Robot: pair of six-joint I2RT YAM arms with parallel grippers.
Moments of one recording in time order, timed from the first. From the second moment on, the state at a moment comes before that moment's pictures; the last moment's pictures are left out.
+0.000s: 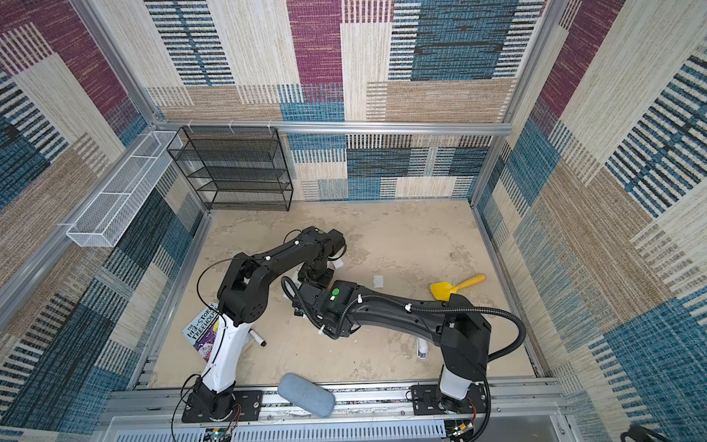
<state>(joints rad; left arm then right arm) -0.64 2.28 1.86 -1.27 -0.15 -0.31 1.15 1.70 1.38 -1.07 0.36 -0.32</state>
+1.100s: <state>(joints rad) -0.64 2.28 1.86 -1.28 -0.16 -0.31 1.17 1.66 1.32 -0.95 0.30 -0.34</state>
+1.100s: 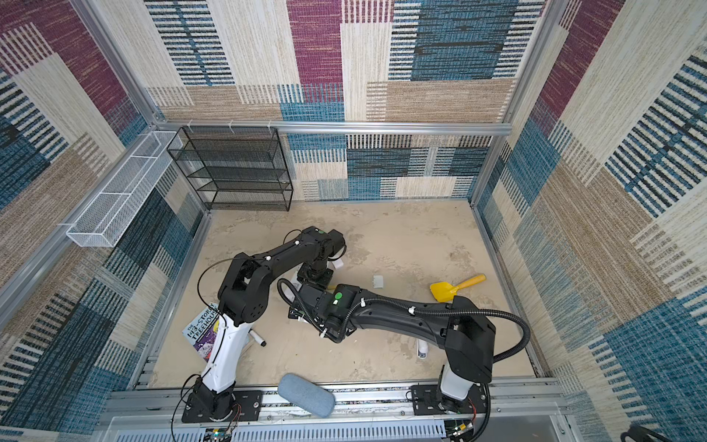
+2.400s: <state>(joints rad) -0.65 2.29 1.86 -1.28 -0.18 -0.32 1.17 1.74 1.44 -1.12 0.37 -0.37</state>
